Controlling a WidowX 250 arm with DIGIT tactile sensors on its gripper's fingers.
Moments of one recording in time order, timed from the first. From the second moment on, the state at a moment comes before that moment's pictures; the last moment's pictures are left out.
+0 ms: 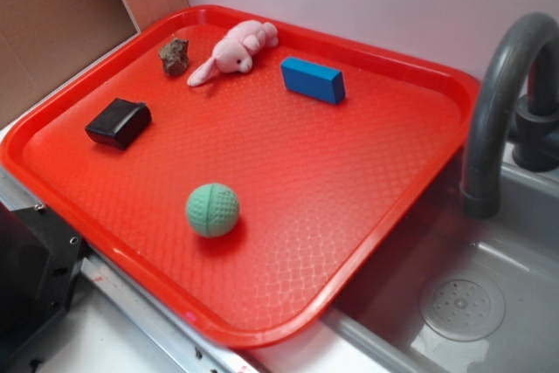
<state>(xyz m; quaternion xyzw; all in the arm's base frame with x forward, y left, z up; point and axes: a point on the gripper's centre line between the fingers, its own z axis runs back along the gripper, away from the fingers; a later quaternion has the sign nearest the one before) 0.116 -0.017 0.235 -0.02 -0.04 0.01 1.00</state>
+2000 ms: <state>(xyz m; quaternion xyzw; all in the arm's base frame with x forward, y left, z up) 0.259 0.111 0.051 0.08 -0.08 0.35 0.93</state>
